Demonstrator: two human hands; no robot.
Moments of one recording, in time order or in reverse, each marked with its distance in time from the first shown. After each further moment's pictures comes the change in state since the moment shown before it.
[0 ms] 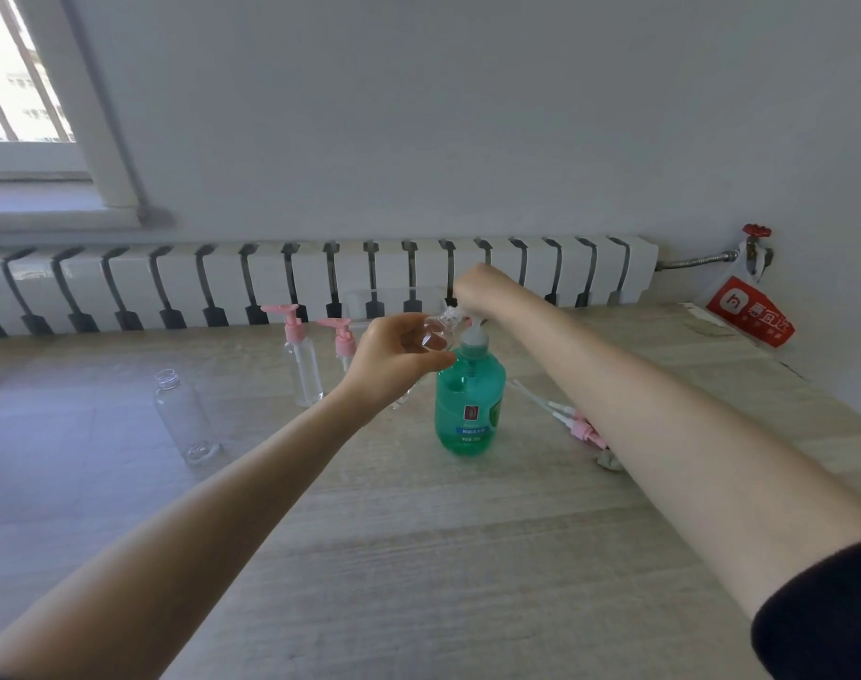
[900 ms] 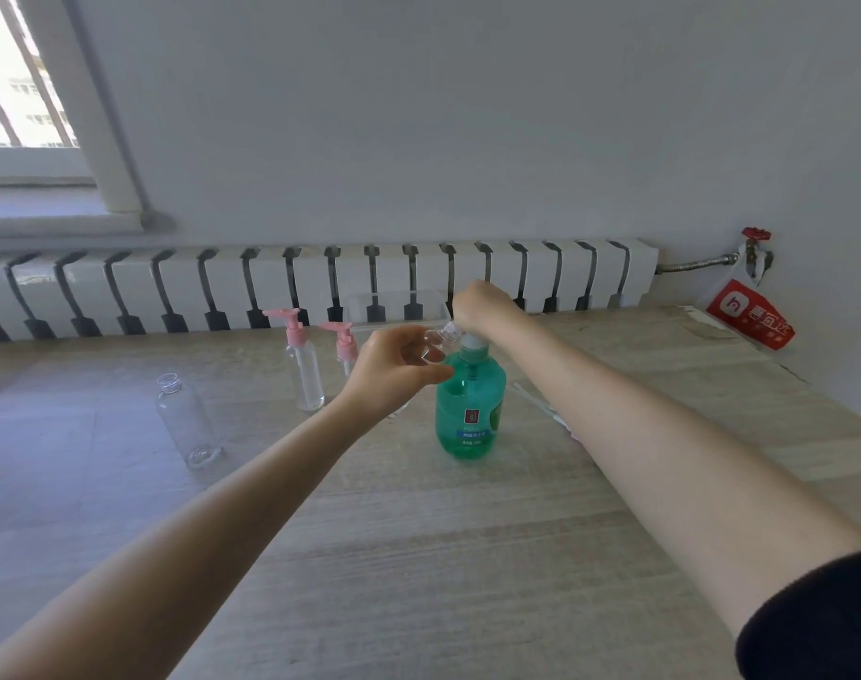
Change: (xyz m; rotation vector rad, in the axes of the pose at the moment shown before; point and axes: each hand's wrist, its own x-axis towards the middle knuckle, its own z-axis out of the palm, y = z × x) left_hand 0.001 -0.013 -0.001 0.054 -0.020 -0.012; right_hand 0.006 0.005 0.018 -0.075 -0.003 0.008
